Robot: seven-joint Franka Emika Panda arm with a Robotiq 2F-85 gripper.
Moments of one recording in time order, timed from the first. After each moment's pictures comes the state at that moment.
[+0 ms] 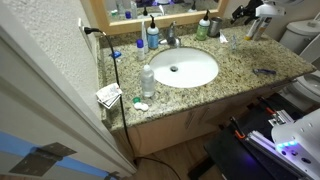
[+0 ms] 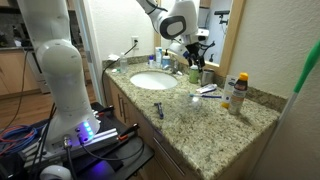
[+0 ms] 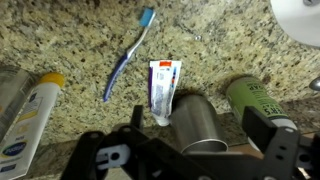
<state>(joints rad) -0.08 0.05 -0.29 -2.33 0.23 2.78 -0.19</state>
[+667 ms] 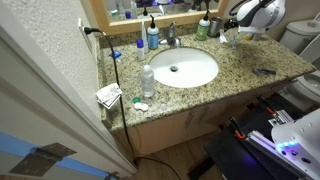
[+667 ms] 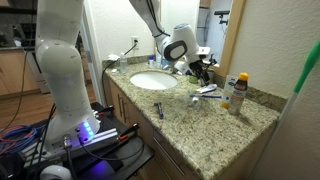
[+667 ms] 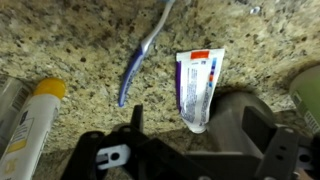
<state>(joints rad) -0.09 0.34 -0.26 -2.27 0.23 3.14 -0.04</state>
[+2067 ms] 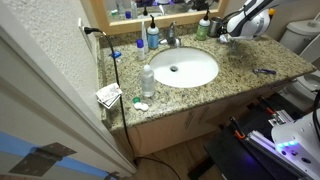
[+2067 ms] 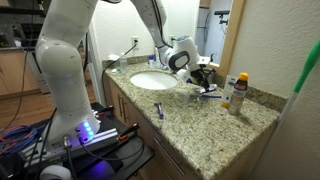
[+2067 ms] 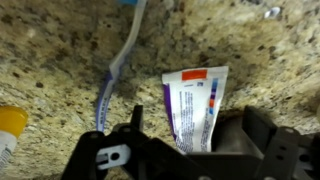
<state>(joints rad) -0.10 0.52 -0.25 -2.15 0.17 3.19 0.10</state>
